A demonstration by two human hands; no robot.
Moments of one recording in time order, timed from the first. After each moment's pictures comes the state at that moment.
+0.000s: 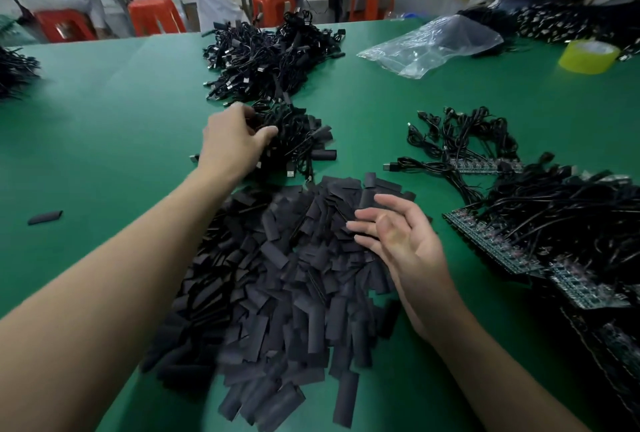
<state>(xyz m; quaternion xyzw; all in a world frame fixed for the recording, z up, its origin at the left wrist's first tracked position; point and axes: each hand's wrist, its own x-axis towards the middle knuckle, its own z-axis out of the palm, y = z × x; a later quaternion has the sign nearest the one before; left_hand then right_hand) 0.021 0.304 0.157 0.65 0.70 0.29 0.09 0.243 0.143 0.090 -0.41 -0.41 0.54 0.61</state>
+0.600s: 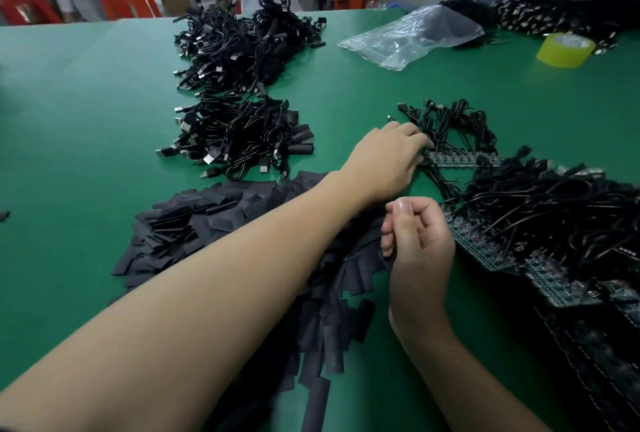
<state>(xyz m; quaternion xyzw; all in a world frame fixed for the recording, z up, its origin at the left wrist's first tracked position) 0.224 0.302 0.121 0.92 0.37 0.14 0.00 0.250 0.146 0.085 -0.50 -0.37 0.34 0.71</state>
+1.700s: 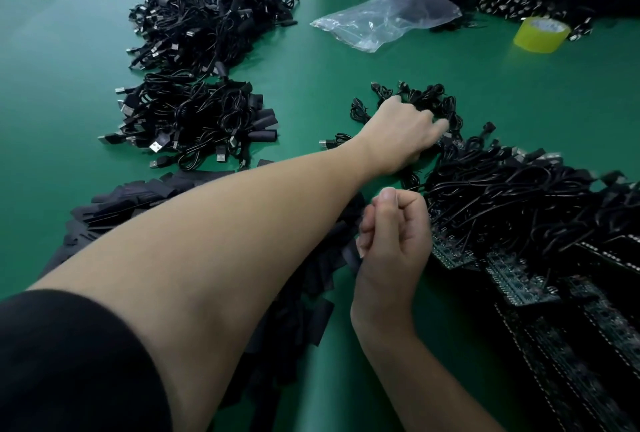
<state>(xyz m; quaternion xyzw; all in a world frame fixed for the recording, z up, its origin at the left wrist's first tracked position) 0.293 0.329 0.113 0.95 0.24 0.04 -0.21 0.256 0.149 0.089 -0.48 -0.28 0.33 0.76</state>
